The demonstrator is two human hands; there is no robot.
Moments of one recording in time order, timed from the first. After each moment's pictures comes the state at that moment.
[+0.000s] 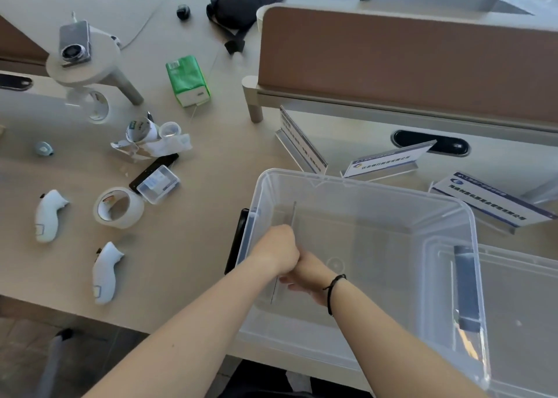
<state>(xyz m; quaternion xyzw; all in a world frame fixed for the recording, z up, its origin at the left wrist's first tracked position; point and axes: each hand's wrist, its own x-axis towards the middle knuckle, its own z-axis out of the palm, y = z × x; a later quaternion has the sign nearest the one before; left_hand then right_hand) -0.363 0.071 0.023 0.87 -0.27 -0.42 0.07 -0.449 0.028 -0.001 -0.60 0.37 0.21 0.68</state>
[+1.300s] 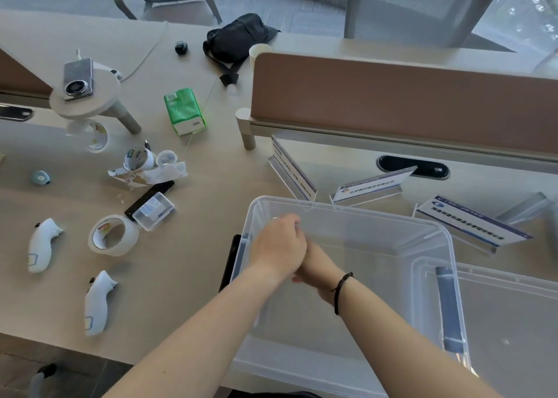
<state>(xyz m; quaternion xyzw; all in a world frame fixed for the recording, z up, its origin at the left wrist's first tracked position) -0.354 0.041 0.052 0.89 -0.29 -0.28 0.23 -0.432 -0.012 0.048 -0.68 0.37 0.12 0.63</state>
